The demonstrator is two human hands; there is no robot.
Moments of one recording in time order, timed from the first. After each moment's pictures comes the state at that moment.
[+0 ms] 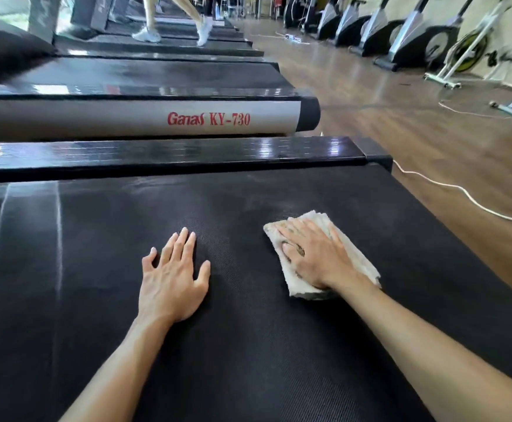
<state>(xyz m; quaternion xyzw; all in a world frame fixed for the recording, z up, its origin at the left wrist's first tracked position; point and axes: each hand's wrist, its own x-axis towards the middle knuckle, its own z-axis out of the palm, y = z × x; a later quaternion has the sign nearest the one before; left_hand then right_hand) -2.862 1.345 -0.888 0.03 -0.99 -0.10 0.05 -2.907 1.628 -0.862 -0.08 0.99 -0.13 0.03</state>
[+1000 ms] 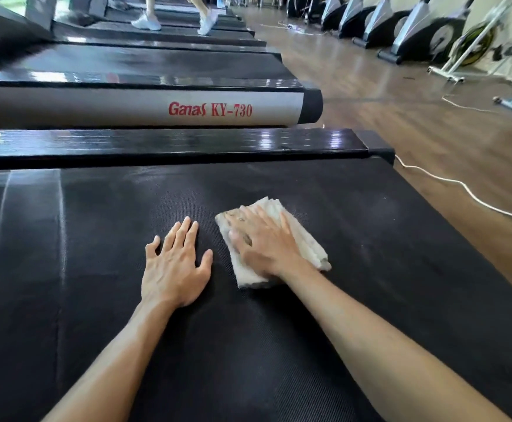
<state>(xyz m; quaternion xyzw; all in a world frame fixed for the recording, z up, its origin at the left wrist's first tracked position) -2.862 1.346 -0.886 0.02 -0.99 -0.11 0.05 -2.911 1.540 -0.863 -0.16 0.97 -0.16 0.03</state>
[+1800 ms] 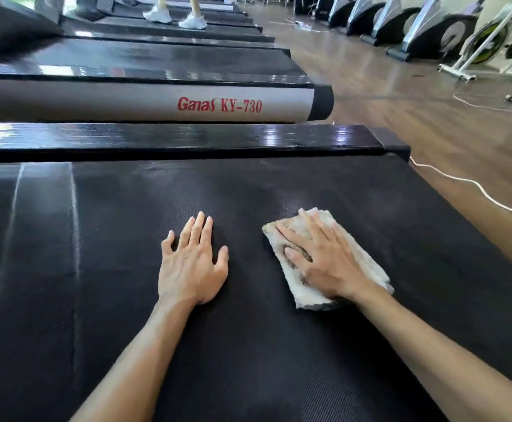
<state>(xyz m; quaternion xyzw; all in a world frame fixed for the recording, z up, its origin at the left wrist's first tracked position) -2.861 1.346 -0.887 0.02 -0.99 -0.11 0.05 -2.875 1.604 -0.868 -0.13 0.98 -0.16 0.03</state>
